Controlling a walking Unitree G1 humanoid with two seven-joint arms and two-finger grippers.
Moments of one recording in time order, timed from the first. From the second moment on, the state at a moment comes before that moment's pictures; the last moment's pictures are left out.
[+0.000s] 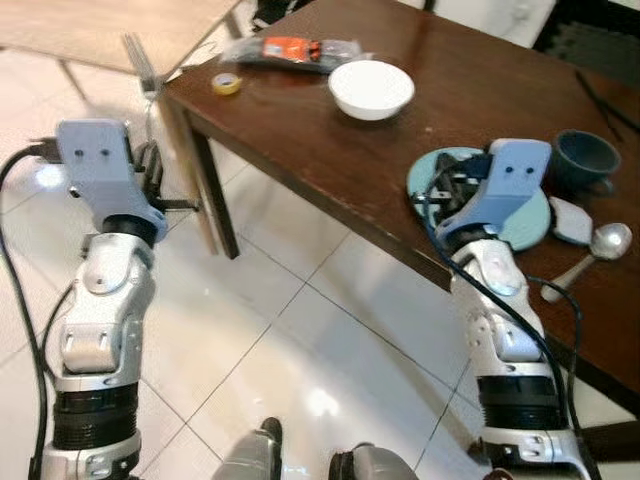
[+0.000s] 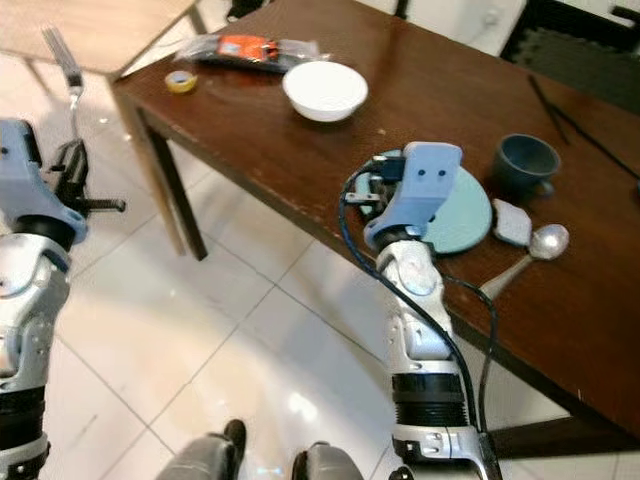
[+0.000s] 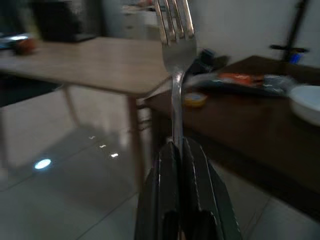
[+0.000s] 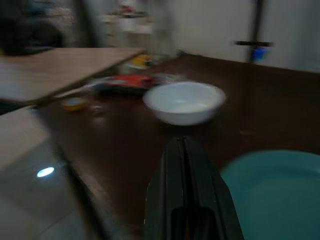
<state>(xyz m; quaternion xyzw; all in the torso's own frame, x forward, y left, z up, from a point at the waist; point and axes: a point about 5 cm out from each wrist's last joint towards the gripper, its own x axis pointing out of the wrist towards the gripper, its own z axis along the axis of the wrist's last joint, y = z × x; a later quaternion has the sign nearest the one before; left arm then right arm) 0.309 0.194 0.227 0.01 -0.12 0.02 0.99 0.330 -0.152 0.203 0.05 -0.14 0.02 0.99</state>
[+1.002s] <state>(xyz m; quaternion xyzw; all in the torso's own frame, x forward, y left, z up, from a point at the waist) 0.310 0.194 0.228 0.01 -0.12 0.02 0.99 0.329 -0.150 0.203 0.05 -0.14 0.03 0.99</state>
